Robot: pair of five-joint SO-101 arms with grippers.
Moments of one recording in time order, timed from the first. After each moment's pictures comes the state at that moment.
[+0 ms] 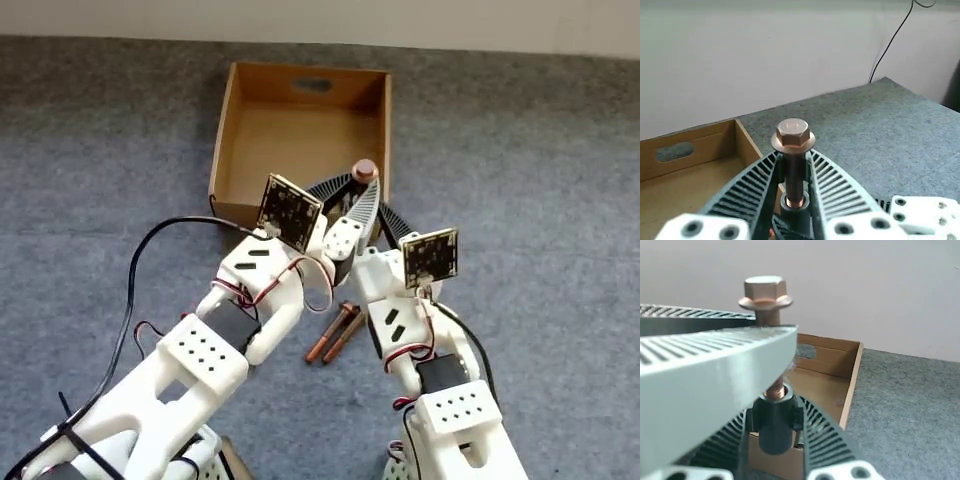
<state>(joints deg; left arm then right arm) 30.4 -40.4 60.9 -5.4 5.8 -18.3 -67.4 86.1 -7.5 -0.1</state>
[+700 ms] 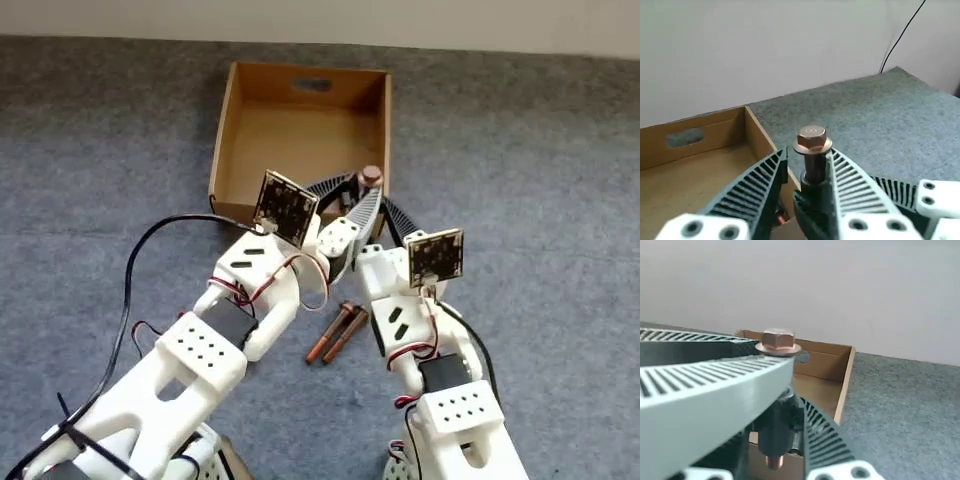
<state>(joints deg) 29.6 -40.3 61.5 -5.1 5.8 -17.9 -67.5 85.9 -7.5 -0.1</state>
